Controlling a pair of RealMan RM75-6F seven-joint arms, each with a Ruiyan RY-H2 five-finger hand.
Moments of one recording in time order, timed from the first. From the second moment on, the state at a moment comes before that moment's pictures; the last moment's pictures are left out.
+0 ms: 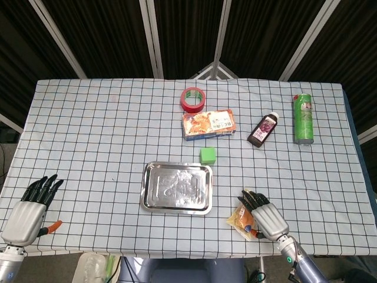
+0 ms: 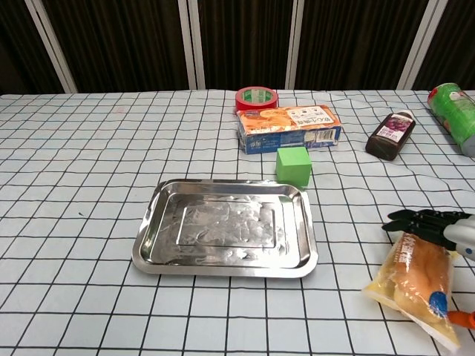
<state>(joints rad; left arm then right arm) -0.07 -1.16 0.05 -1.68 1.66 1.49 0.22 0.29 -1.38 -0.04 -1.64 -1.51 1.04 -0.35</state>
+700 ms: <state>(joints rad) -0.07 -1.16 0.05 -1.68 1.65 1.50 0.21 0.34 -1.37 0.00 -1.70 -1.51 1.07 -0.40</state>
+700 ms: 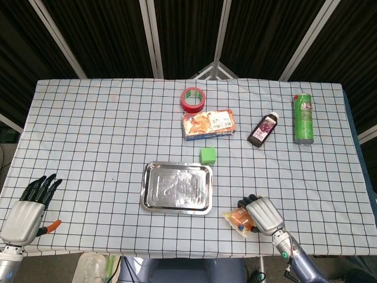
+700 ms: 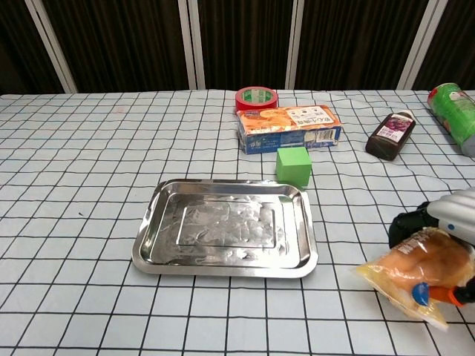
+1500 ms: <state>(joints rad) -0.07 -1.14 0.05 -1.68 1.65 1.50 0.18 0.69 -1.71 0.22 -1.74 -0.95 0.96 -0.95</state>
